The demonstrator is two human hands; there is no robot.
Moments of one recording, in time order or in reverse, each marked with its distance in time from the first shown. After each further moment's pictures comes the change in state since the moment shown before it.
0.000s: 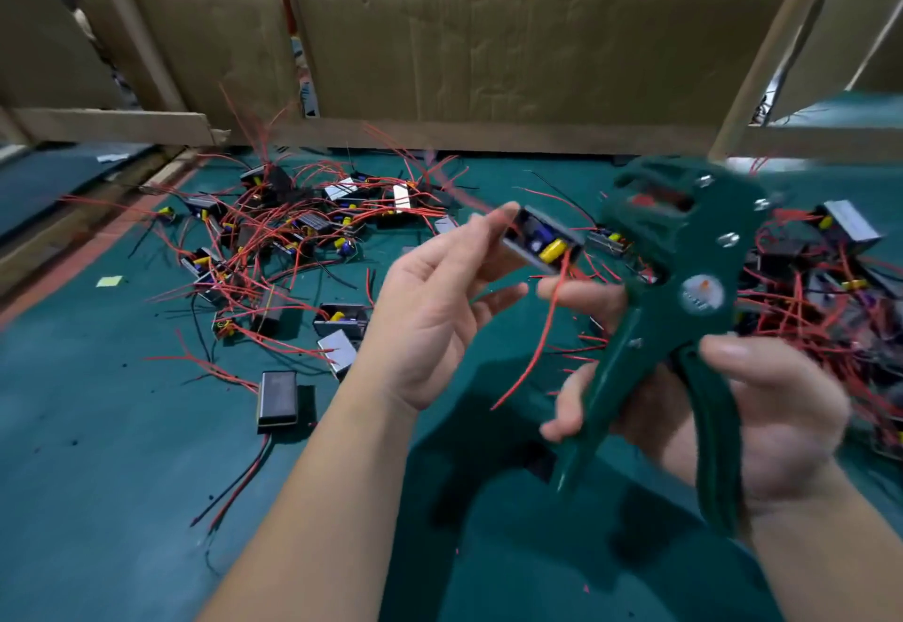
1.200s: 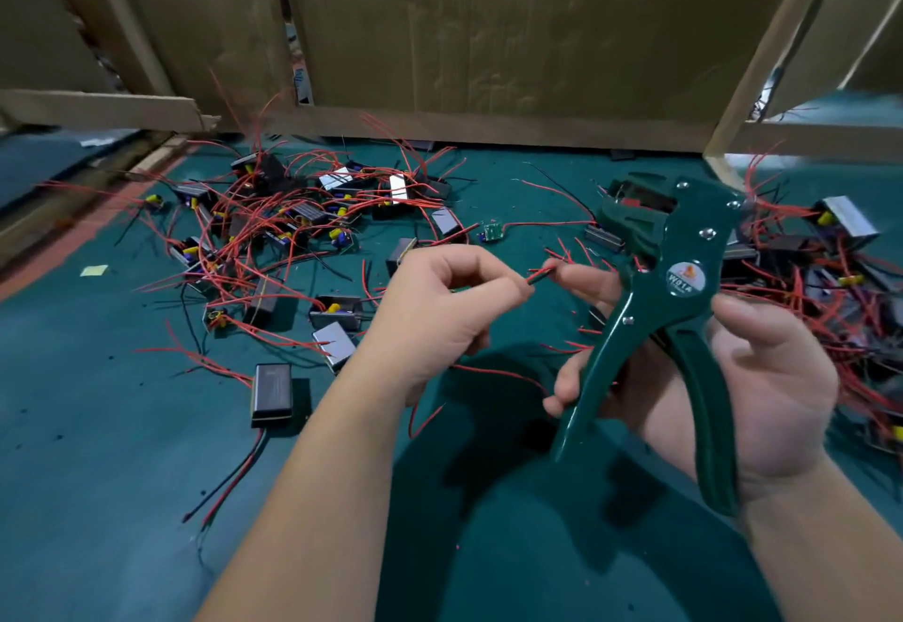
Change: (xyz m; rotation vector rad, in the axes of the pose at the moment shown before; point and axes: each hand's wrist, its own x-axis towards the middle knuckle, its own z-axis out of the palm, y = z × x) left_hand -0.006 0.005 -0.006 0.575 0.032 0.037; right_hand 0.006 -0.006 0.002 0.102 -0.038 0.002
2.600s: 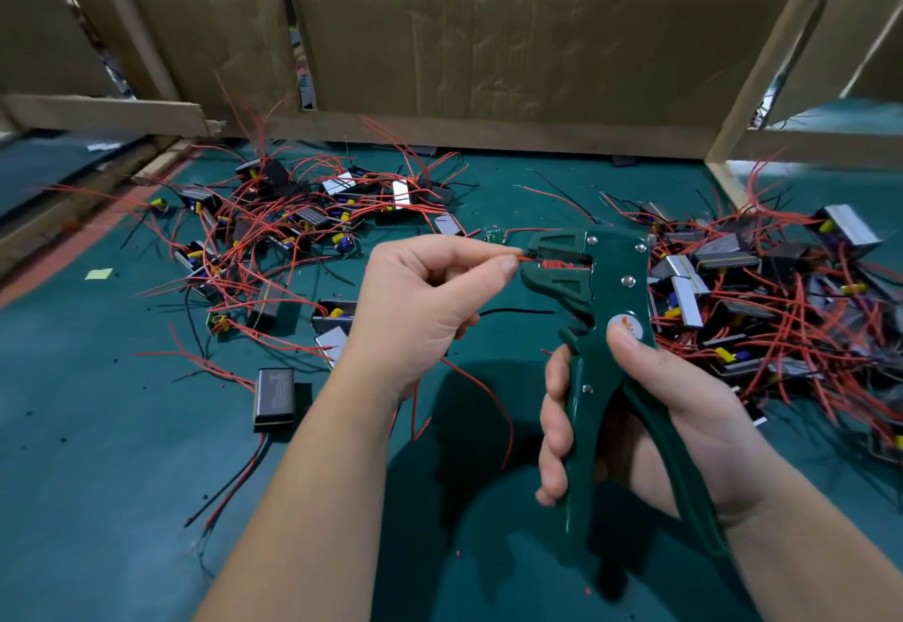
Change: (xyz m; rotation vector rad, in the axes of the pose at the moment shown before) left_hand 0.000 0.003 -0.004 -0.112 0.137 0.129; right_hand -0.003 0.017 0.004 -0.332 0.227 0.290
